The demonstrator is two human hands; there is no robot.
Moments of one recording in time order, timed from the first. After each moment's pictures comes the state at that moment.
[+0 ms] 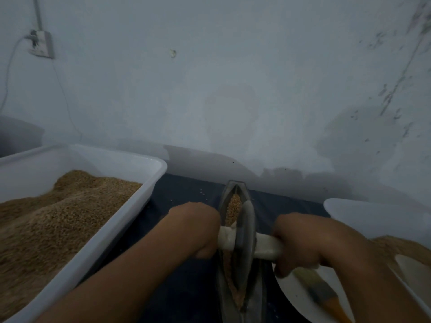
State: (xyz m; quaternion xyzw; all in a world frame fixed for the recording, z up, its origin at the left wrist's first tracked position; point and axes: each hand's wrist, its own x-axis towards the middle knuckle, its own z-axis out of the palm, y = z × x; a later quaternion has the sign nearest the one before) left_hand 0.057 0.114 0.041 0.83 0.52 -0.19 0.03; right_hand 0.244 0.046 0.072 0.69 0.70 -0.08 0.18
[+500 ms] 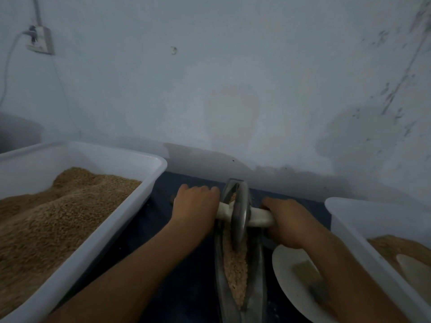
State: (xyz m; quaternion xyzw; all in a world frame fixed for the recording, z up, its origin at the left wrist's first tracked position) left_hand 0.058 0.145 0.009 0.84 0.52 0.10 -0.12; right_hand 0.269 0.090 0.026 0.69 0.72 0.06 -0.03
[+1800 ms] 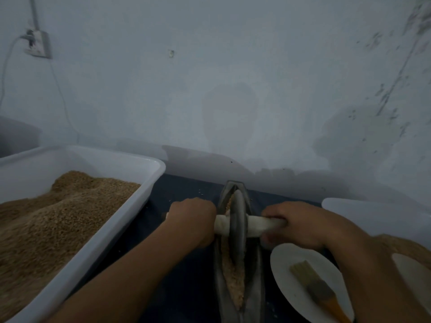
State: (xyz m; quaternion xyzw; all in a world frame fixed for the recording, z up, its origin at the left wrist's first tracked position) left_hand 0.053 0.133 0.022 0.84 0.54 -0.03 0.02; right_hand 0.271 0.060 0.069 0.65 0.75 -0.11 -0.01
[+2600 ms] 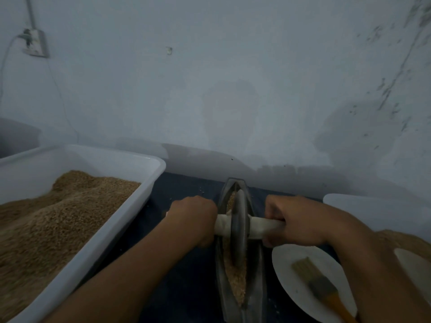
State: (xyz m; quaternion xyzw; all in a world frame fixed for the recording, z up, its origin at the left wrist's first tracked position) left_hand 0.053 0.134 0.021 0.84 0.53 -0.06 0.01; right_hand 0.267 0.056 0.072 0.67 0.74 -0.10 0.01
